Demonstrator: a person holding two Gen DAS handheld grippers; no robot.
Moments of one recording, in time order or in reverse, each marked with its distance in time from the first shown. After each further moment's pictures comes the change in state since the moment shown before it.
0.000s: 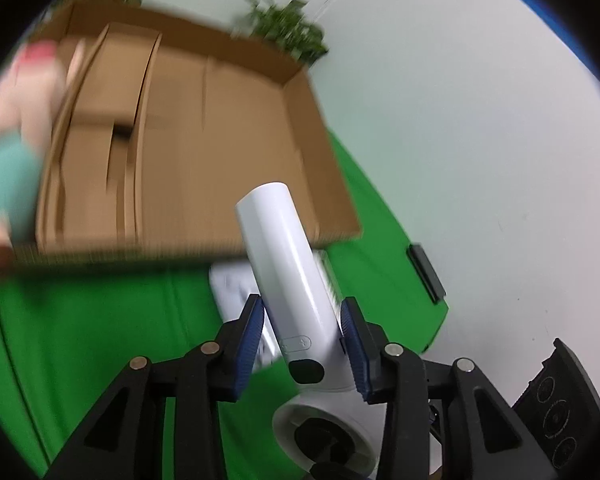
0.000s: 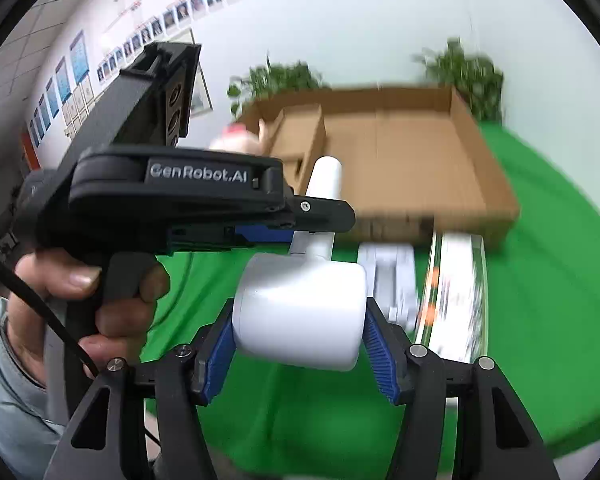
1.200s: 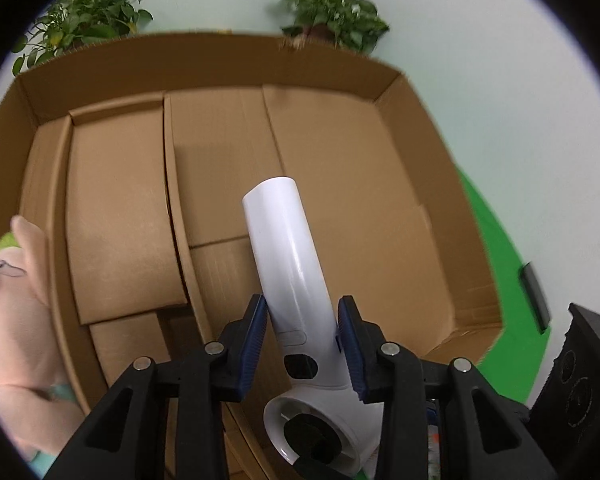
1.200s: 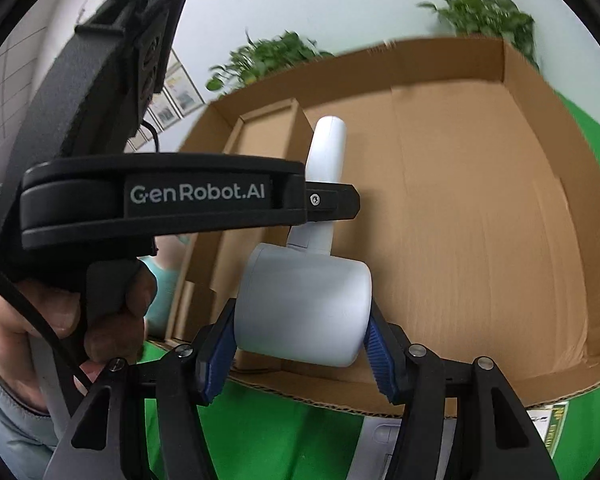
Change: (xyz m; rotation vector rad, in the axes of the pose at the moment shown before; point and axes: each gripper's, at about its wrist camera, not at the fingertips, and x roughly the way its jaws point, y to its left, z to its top) left arm 0.102 0.069 0.134 0.094 0.146 0.338; right arm 0.195 -0.056 0.144 0.166 0.173 0.151
